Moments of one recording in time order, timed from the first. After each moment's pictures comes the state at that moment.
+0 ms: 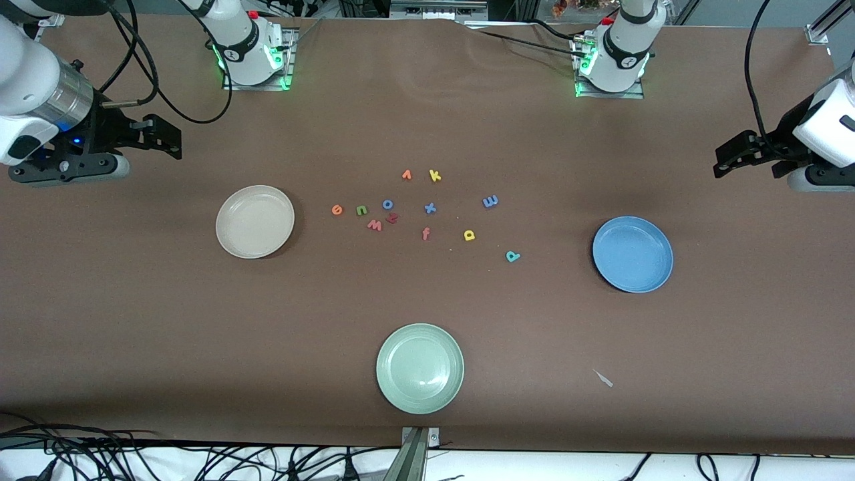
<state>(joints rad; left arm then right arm) 0.03 0.02 -0.06 -1.59 0.00 1.57 -0.05 0.15 0.07 0.02 -1.52 -0.01 1.48 0.03</state>
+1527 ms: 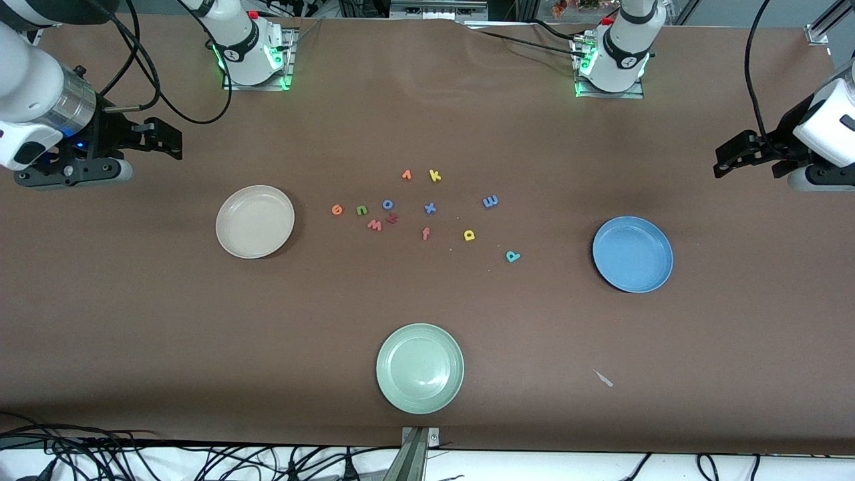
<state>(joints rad) 0.03 0.02 -0.06 -1.59 0.00 1.57 -0.05 0.15 0.08 0.02 -1.53 -0.01 1.46 0.04</state>
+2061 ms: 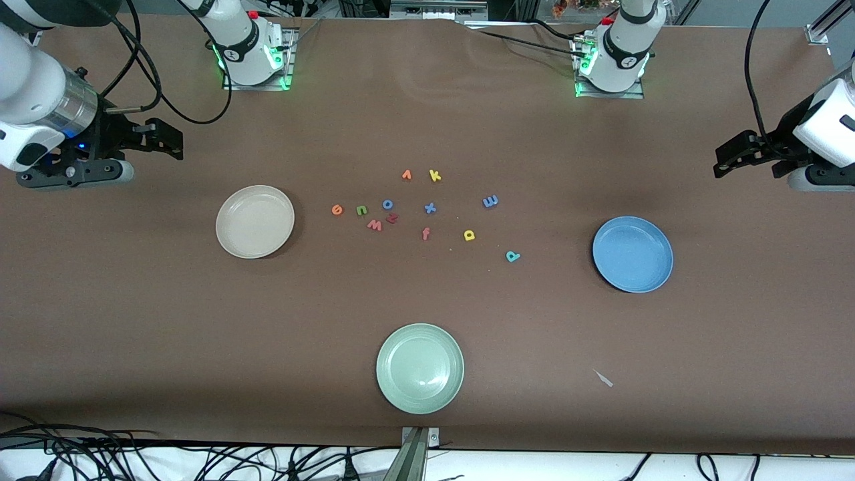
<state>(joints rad) 0.04 0.02 -0.06 -1.59 0.00 1.57 -0.05 0.15 0.08 0.02 -1.53 -0.01 1.46 0.04</state>
